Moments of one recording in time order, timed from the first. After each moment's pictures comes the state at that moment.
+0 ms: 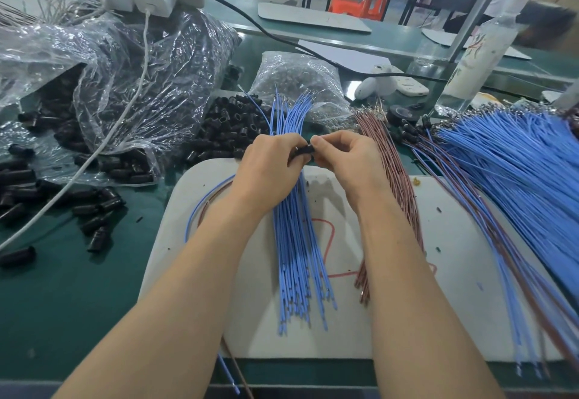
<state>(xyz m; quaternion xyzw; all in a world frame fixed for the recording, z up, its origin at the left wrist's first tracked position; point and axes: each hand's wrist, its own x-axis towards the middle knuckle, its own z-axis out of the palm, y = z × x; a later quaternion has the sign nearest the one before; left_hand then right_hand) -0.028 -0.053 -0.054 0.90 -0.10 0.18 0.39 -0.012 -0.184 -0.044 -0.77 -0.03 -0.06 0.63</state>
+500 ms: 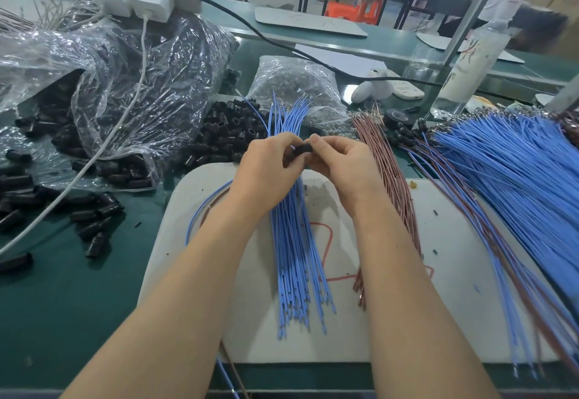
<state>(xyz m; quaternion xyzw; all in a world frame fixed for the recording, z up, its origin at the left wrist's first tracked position) -0.026 -0.053 -0.056 0.87 -0.07 0.17 0.45 -0.010 -0.179 -0.046 -0.71 -0.02 -0.01 0.71</state>
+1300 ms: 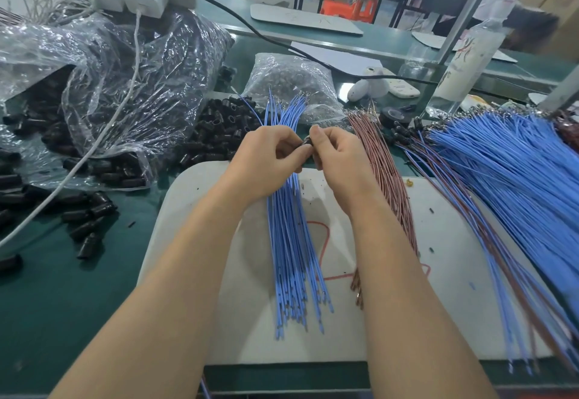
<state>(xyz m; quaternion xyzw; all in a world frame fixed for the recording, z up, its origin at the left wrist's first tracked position) -0.030 -0.048 -0.038 0.86 -0.11 0.11 0.48 -0.014 -0.178 -0.038 -0.80 -0.07 -0.07 0.59</state>
